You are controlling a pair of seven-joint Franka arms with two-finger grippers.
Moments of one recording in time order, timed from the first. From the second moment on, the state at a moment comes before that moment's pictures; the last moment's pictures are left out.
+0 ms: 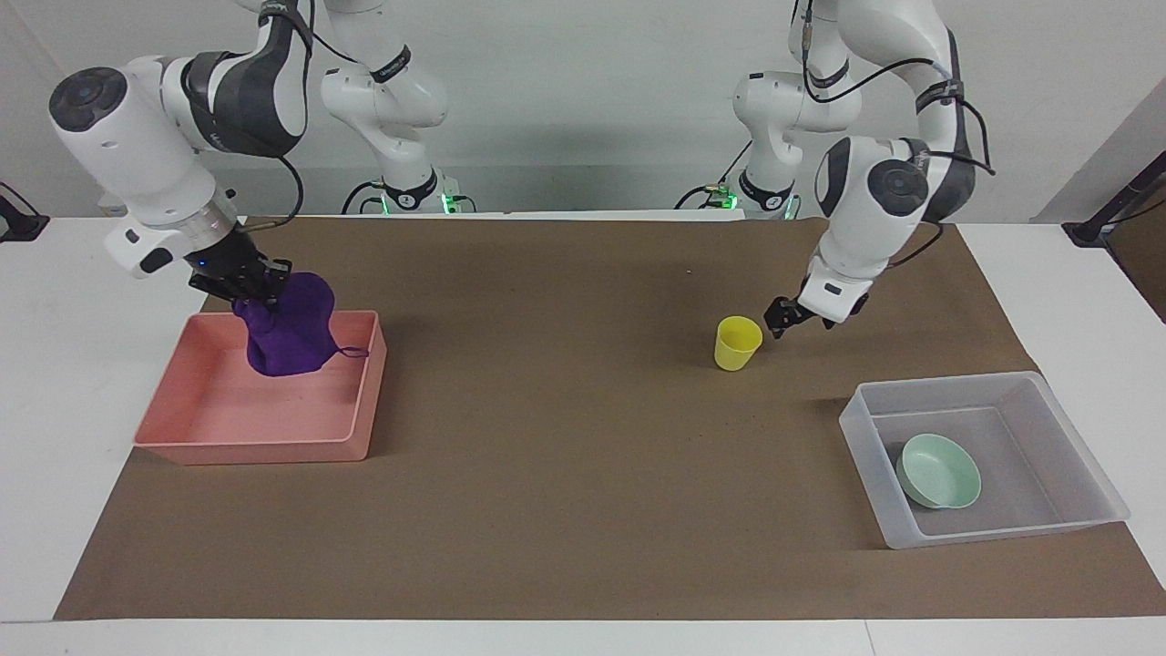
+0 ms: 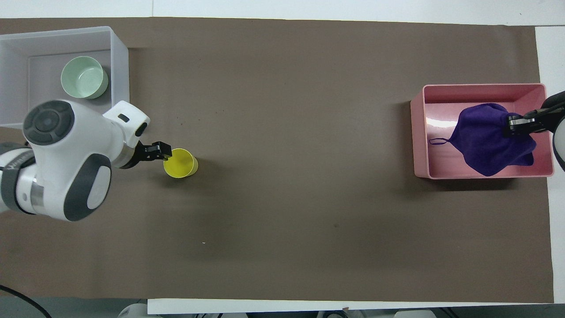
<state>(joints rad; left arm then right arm) -0.33 -0.04 -0.03 -2.28 0.01 2.19 -0.44 -0.20 0.00 0.01 -1.89 0.01 1.84 -0.22</state>
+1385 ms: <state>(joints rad) -0.19 0.02 0.01 -1.82 -0.04 1.98 -0.51 -0.21 0.05 0.04 -1.89 0.01 1.84 -0.22</state>
